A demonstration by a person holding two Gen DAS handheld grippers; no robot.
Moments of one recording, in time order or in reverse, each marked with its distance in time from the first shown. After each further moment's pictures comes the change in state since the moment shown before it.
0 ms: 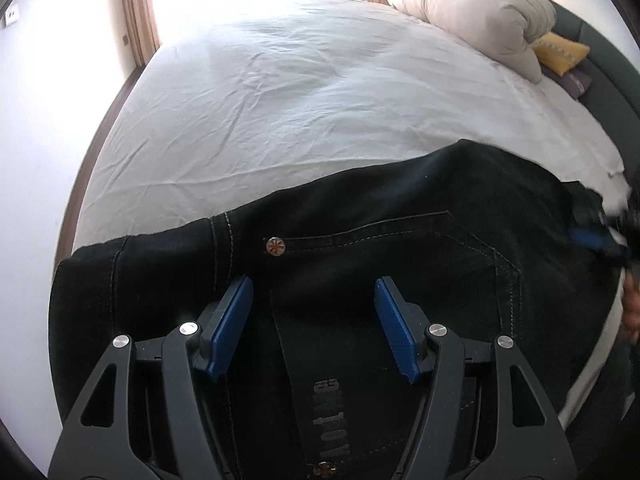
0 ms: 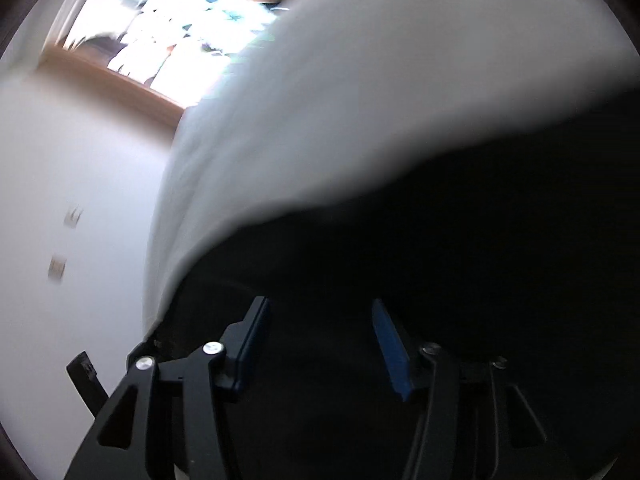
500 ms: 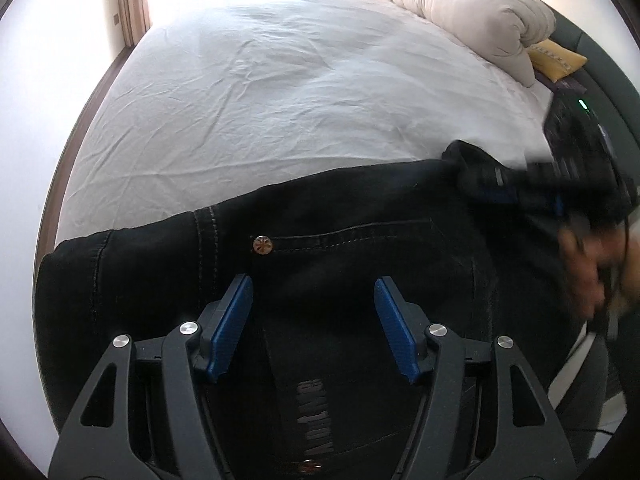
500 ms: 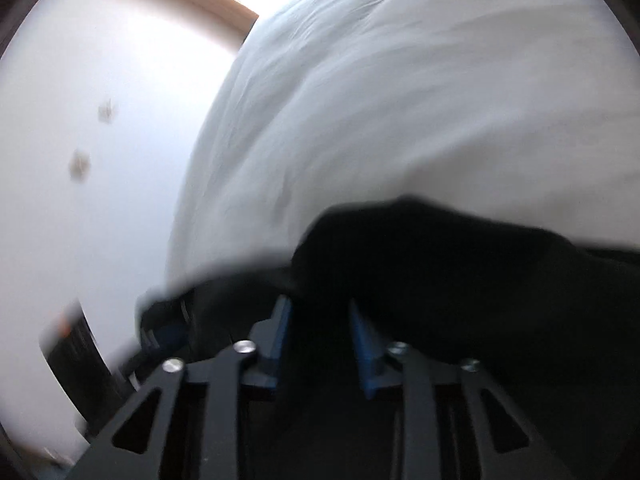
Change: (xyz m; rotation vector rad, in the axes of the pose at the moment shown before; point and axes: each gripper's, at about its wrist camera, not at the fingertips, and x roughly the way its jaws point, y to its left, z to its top) left arm 0.002 0.007 0.006 -0.052 0.050 -0.089; right arm 0.134 0.129 0.033 -0.261 0.282 0.135
